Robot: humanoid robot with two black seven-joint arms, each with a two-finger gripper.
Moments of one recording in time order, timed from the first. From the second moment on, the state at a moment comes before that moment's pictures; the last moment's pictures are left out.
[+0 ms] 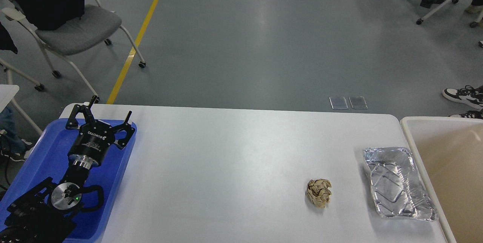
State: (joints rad) left arm -0.47 0.33 -0.95 -0.46 -0.12 -0.78 -0.37; right arm 0.70 -0.60 0.14 0.16 0.20 -0.10 -0.06
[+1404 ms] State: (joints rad) left arm -0.47 0.33 -0.95 -0.46 -0.12 -0.78 -0.37; right arm 0.60 -0.55 0.17 0.13 0.20 -0.04 -0.06
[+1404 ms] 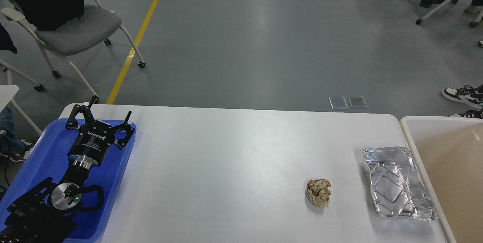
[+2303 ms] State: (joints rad) left arm -0.47 0.33 -0.95 -0.46 -0.12 -0.78 -0.37; right arm 1.16 -0.77 -0.05 0.68 -0.21 0.00 -0.09
